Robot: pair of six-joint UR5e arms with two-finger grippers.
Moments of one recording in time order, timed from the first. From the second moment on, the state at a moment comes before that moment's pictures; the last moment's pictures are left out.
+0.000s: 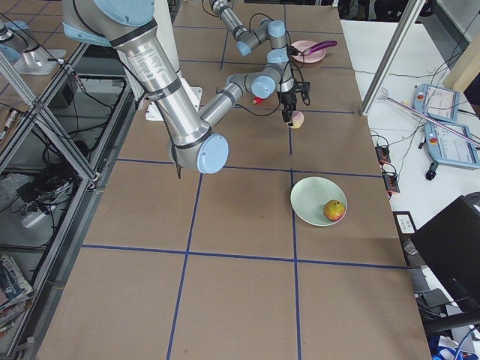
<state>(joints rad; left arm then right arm) -0.64 -2.24 -1.41 -1.95 -1.84 -1.99 0.74 -0.96 1.61 -1.50 1.70 1.27</state>
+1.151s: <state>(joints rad) -0.56 -2.30 -1.48 -1.78 -1.80 -2.12 0.99 -1.08 1.38 -1.40 1.70 0.83</state>
